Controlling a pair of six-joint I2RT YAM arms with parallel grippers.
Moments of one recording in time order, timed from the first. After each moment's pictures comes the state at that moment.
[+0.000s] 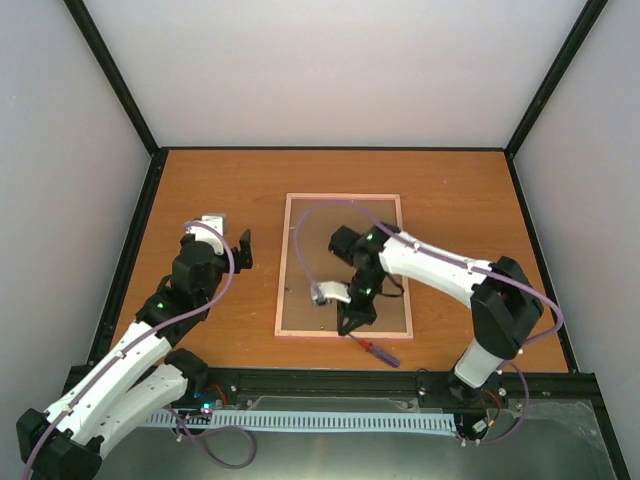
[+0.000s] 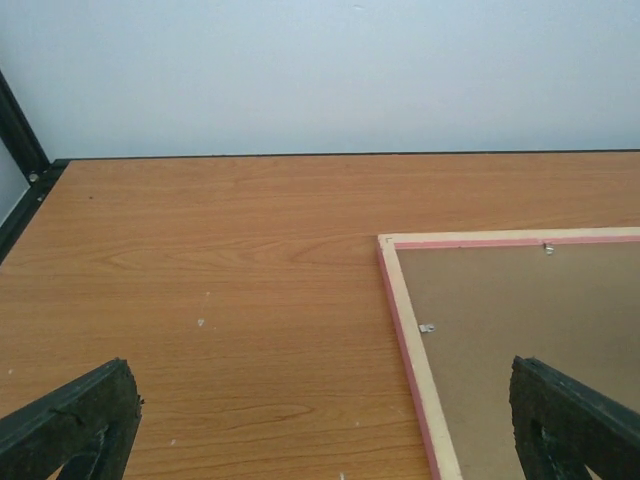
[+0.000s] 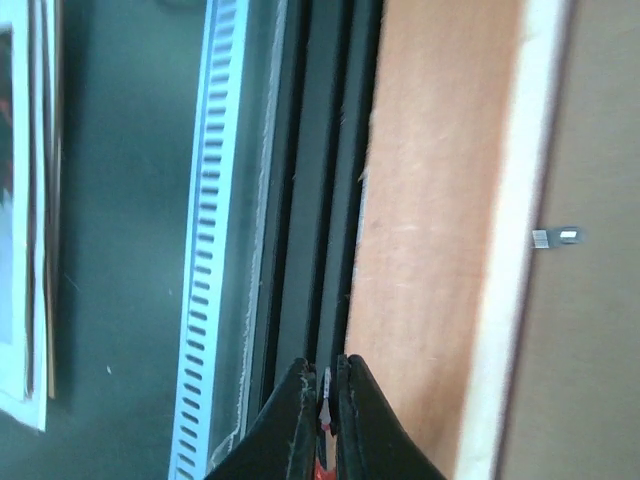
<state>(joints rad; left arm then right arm) -0.52 0.69 0.57 -0.22 -0.42 -0.18 0.88 1.64 1.21 -1.21 -0.64 -0.77</state>
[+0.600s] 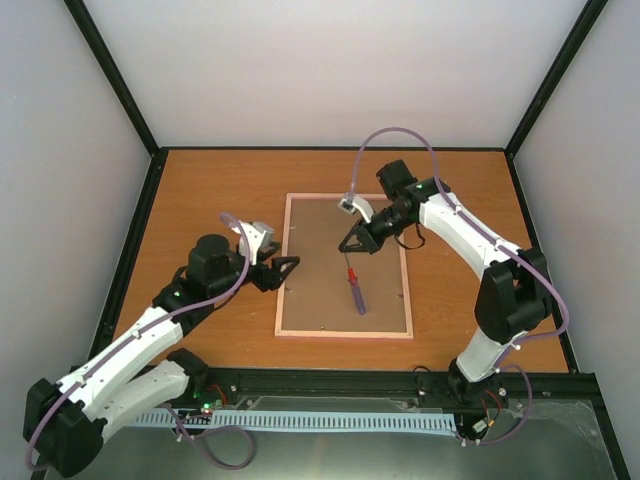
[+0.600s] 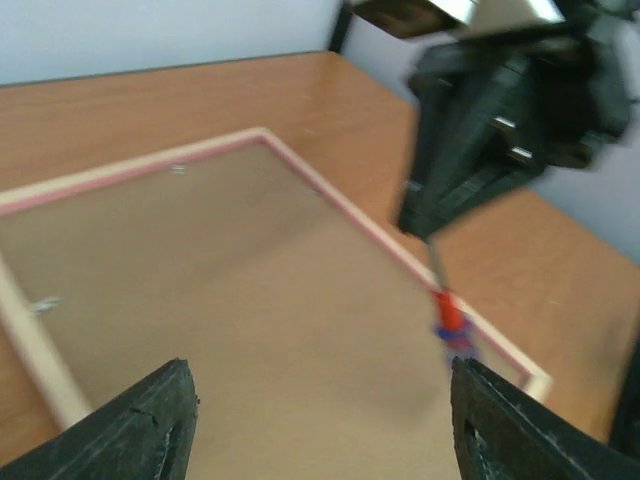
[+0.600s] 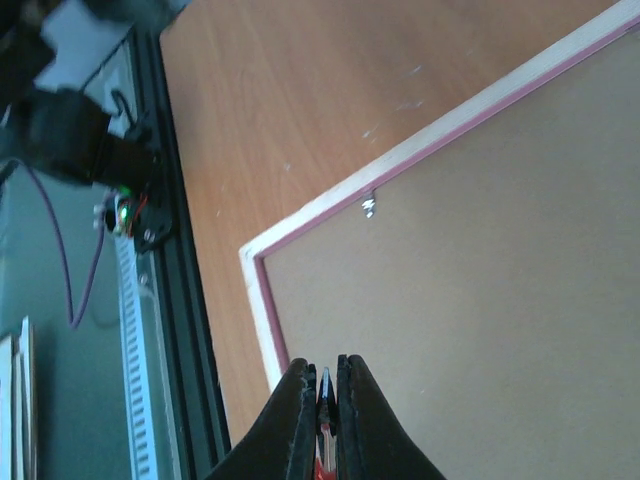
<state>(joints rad) -0.54 0.82 0.58 -0.11 0.30 -0.18 0.46 1.69 1.43 -1.01 -0.85 -0.44</state>
